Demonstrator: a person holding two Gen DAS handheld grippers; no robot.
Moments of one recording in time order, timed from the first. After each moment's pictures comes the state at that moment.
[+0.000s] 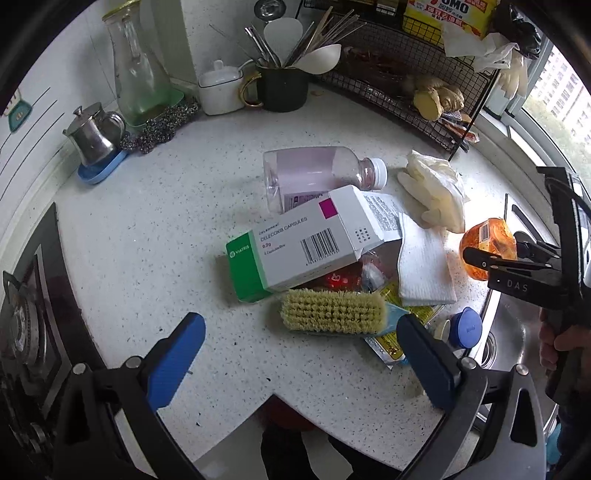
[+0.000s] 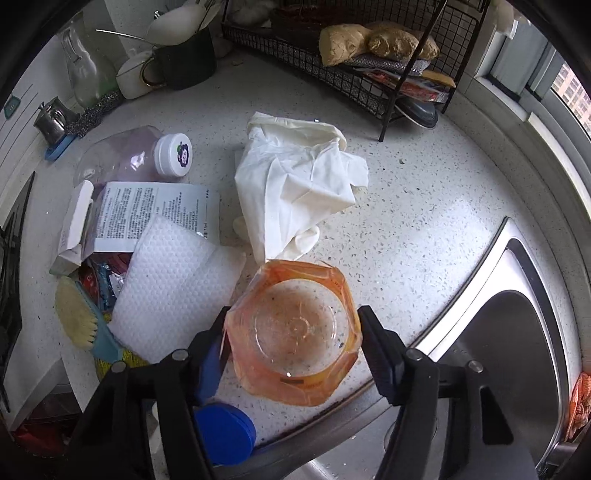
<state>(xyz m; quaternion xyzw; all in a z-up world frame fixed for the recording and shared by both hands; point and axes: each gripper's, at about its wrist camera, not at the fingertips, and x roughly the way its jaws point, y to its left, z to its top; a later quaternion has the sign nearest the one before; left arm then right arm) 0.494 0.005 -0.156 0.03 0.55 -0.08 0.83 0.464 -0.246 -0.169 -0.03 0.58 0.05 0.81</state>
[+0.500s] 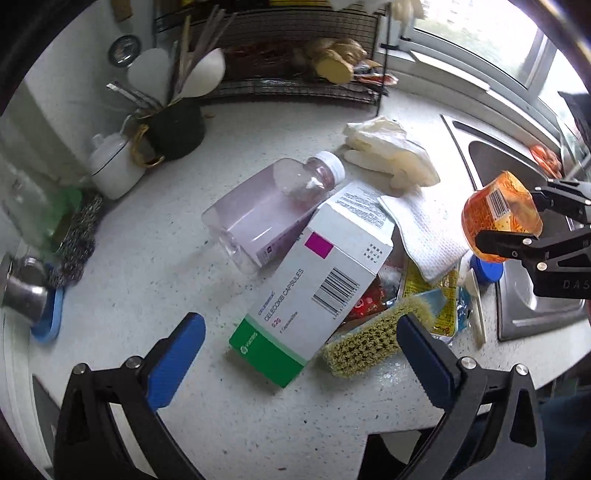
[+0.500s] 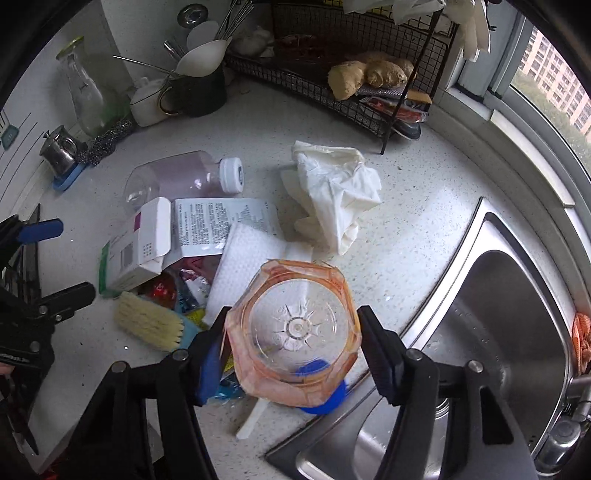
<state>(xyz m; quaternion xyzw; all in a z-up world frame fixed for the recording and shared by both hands) 0.555 0.008 -0.180 0.21 0.51 -0.31 0.77 0.422 -0.172 -0.128 0.01 0.57 -0.01 0.82</state>
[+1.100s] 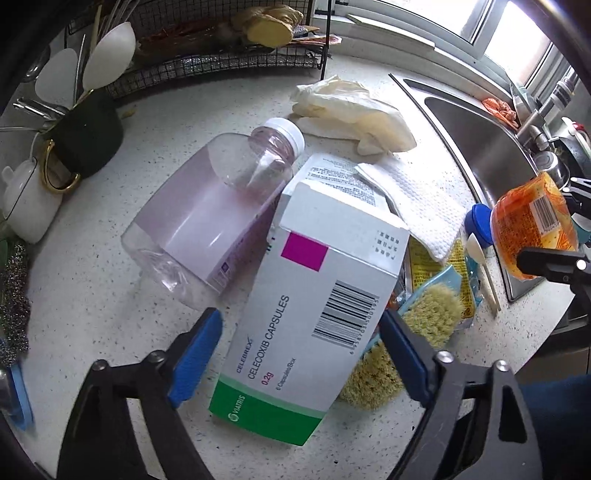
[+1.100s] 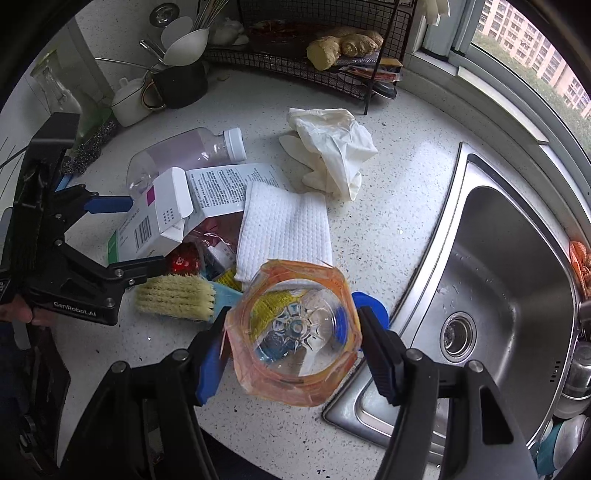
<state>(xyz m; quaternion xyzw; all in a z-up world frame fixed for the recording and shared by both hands) 0.583 -0.014 -0.233 0.24 0.52 -0.42 0.70 0.394 -0.157 -0.136 0.06 0.58 -0.08 0.81</state>
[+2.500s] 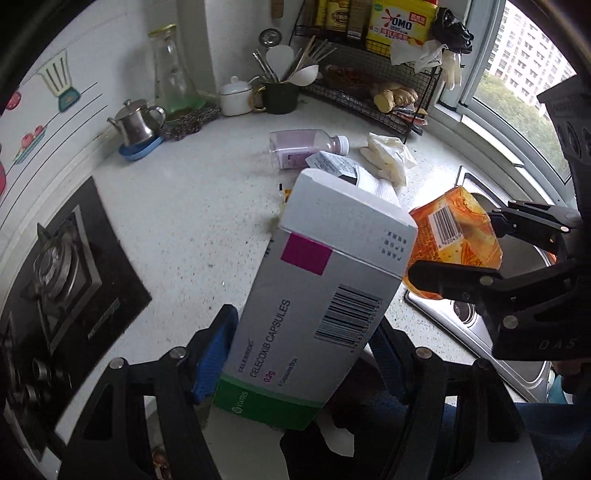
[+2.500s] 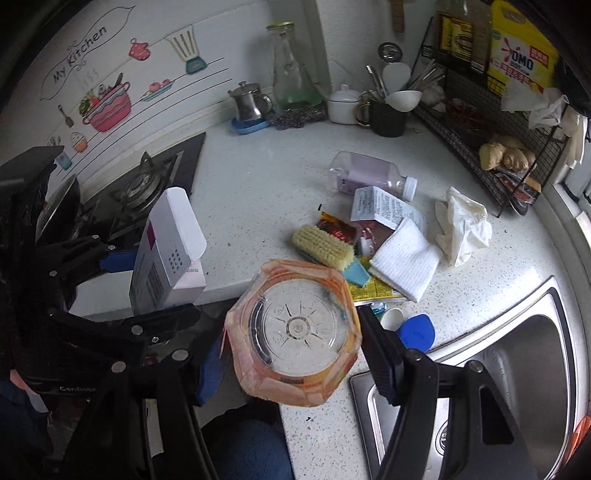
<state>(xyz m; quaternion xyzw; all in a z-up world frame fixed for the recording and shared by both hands) 0.324 0.019 -0.095 0.02 0.53 -0.08 0.84 0.316 -0.145 -0.070 -0.08 0.51 0.30 0.80</state>
